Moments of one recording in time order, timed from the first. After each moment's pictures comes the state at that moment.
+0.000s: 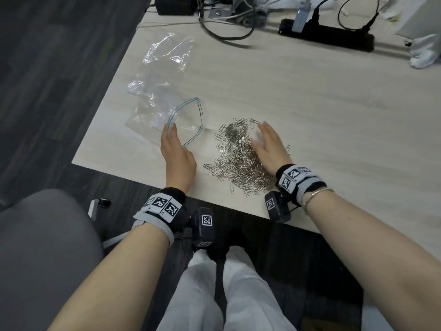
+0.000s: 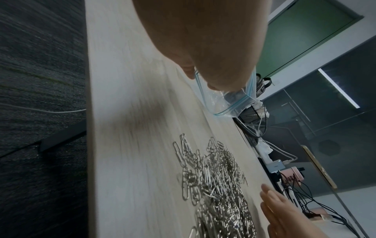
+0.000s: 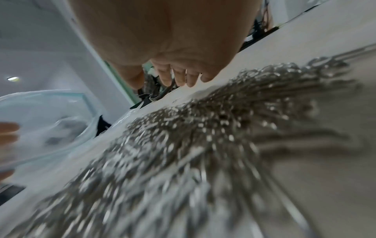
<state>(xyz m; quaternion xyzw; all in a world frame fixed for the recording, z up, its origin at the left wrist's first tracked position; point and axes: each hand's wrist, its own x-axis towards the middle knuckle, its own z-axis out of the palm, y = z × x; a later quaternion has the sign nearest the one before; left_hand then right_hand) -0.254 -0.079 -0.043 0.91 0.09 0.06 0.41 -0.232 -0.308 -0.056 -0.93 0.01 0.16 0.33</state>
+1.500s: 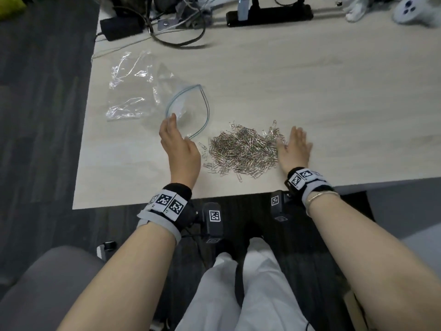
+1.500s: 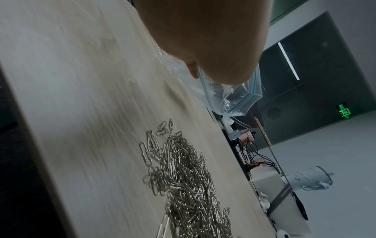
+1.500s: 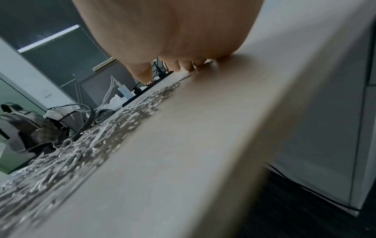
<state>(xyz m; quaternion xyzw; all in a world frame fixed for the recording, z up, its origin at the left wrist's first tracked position) -0.235 -0.073 -0.020 0.88 -0.05 0.05 0.46 -0.310 -0.316 -0.075 -0.90 0.33 0.08 0.26</state>
